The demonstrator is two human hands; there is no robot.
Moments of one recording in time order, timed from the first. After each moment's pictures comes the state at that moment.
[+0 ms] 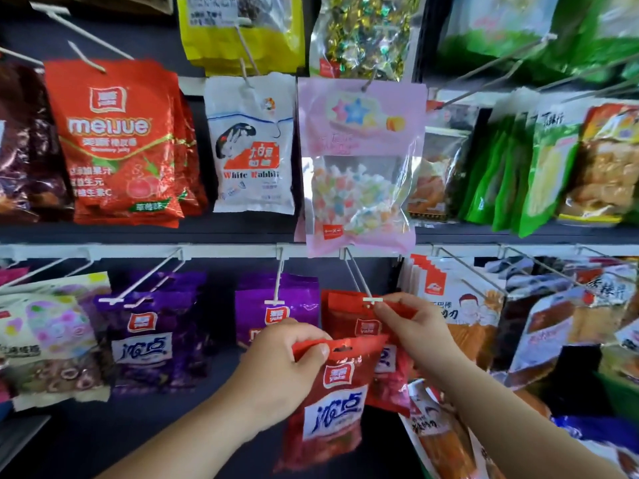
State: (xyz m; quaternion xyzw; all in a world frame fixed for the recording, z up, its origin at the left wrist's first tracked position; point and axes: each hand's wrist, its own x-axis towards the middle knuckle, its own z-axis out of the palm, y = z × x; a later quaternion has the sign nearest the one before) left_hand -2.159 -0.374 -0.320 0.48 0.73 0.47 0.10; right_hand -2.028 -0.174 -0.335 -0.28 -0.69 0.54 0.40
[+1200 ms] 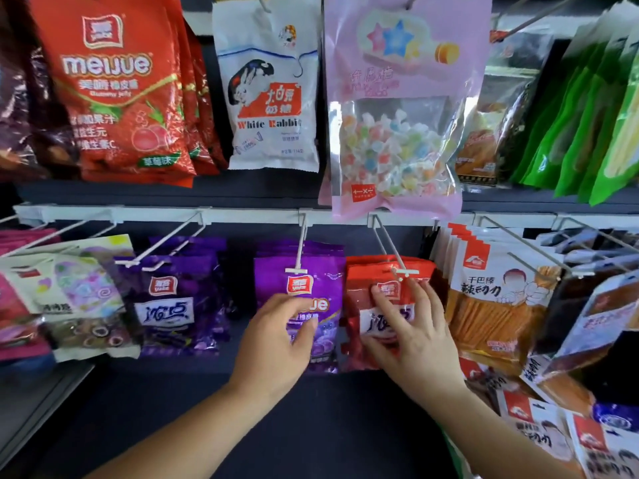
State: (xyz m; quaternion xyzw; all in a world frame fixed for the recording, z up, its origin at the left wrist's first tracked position) left_hand -2.206 -0.353 -0.390 0.44 0.75 0.49 -0.08; right_hand -2.049 -0.176 -0.427 -0.29 -0.90 -0.02 0.34
